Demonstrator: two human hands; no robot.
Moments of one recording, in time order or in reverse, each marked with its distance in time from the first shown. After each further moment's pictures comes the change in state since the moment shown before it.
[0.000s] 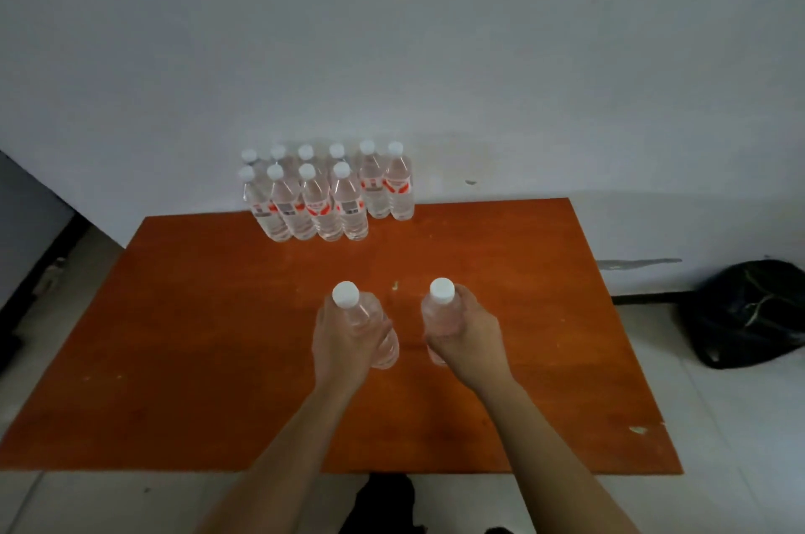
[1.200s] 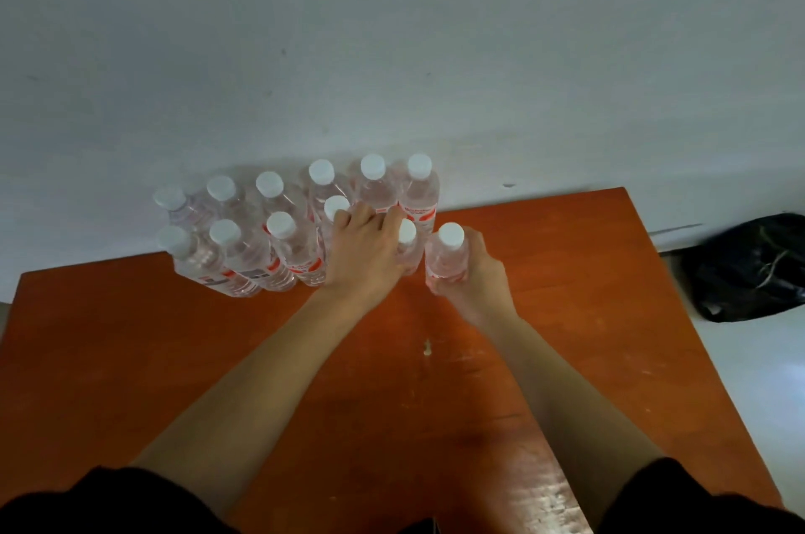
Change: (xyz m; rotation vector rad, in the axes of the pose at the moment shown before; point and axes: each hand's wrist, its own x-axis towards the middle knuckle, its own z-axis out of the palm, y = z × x) left_hand 0.333 0.043 0.050 0.674 -0.047 0.815; right_hand 0.275 -0.044 0.084 -0.037 0.015 0.167
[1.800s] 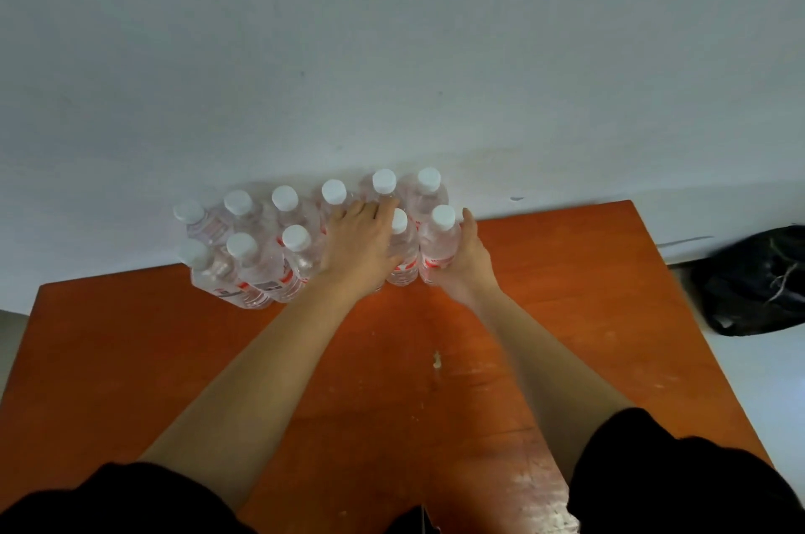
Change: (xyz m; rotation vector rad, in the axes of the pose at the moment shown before) left_hand 0.020 -0.029 -0.007 -0.026 -0.120 -0.013; right_hand 0.044 -0.017 0.021 0.057 -0.041 0.070
